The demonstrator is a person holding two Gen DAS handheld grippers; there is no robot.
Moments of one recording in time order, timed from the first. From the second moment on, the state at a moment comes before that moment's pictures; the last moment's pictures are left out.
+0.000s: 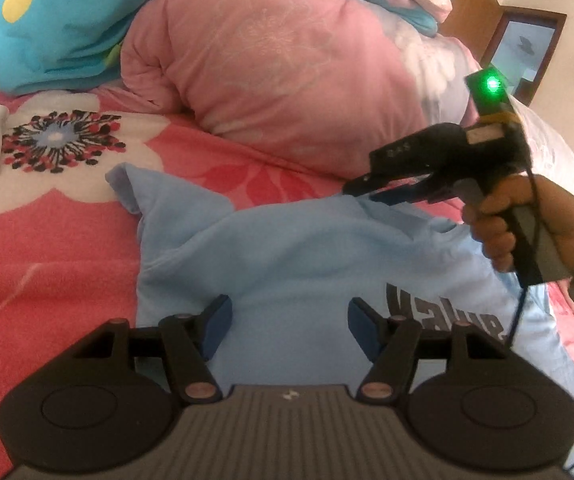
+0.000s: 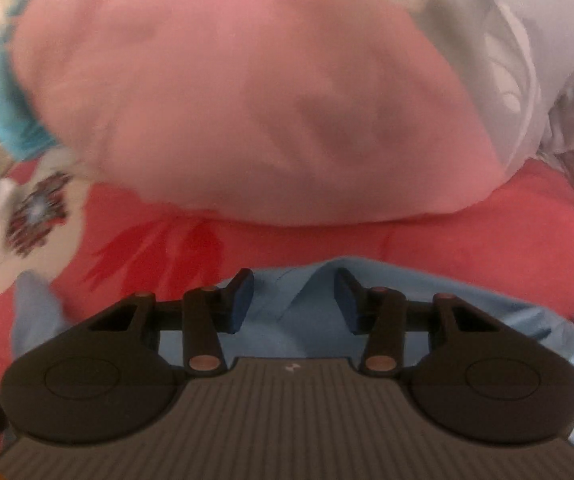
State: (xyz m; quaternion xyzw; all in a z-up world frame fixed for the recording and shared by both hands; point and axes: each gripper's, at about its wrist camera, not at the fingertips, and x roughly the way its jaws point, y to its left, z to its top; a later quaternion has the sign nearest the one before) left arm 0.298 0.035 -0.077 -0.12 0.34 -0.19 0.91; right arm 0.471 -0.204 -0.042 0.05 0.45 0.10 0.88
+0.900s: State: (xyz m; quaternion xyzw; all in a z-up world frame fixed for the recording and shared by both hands) left arm 0.296 0.032 -0.078 -0.10 0.34 -0.19 0.92; right arm 0.486 -0.195 -0.047 0.09 0.38 0.16 0.91
